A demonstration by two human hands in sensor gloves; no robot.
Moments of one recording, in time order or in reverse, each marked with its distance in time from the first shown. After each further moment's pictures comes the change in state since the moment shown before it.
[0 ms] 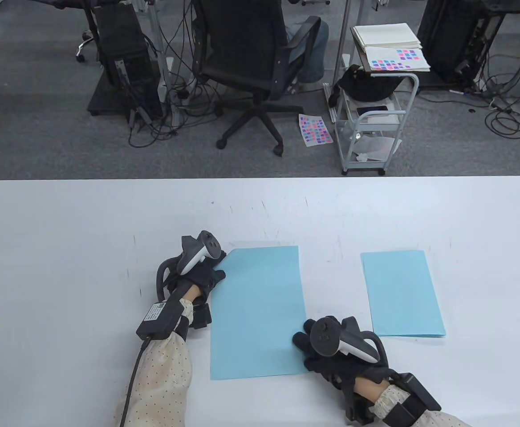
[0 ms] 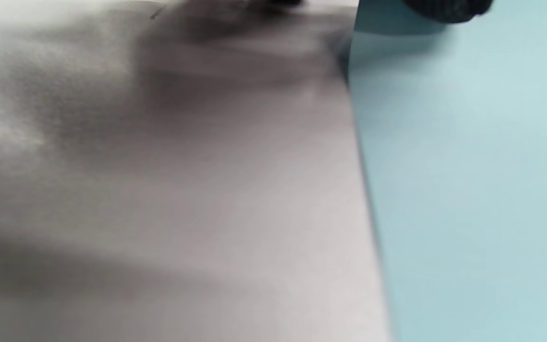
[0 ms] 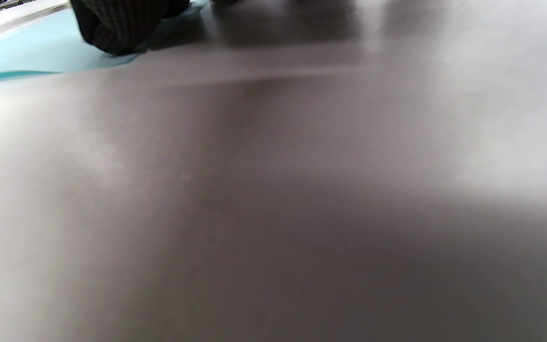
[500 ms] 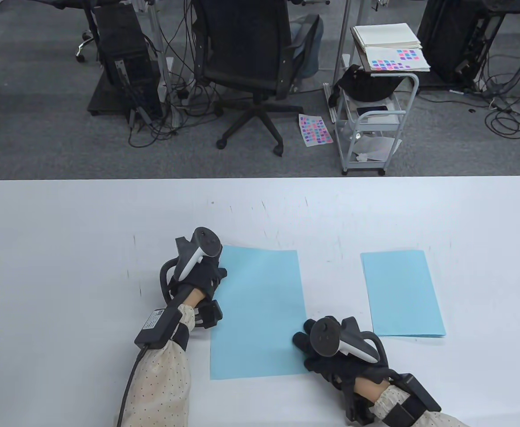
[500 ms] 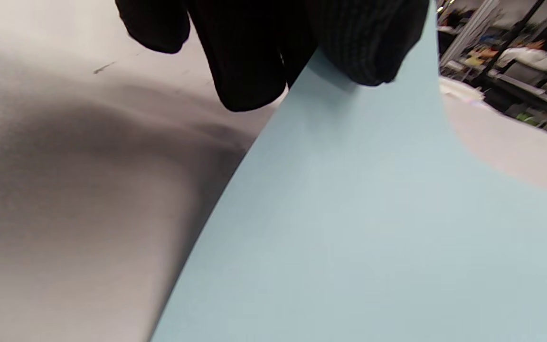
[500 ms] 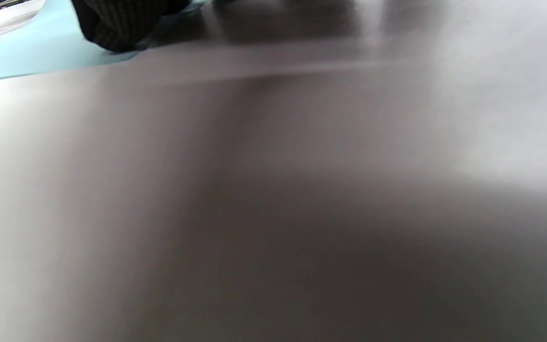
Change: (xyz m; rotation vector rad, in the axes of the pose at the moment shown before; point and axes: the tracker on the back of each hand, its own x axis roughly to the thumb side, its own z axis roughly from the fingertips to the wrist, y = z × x) left_hand 0.006 0.017 0.035 0.188 -0.125 0.196; right_hand 0.000 0.001 0.000 0.006 -0.002 -0.002
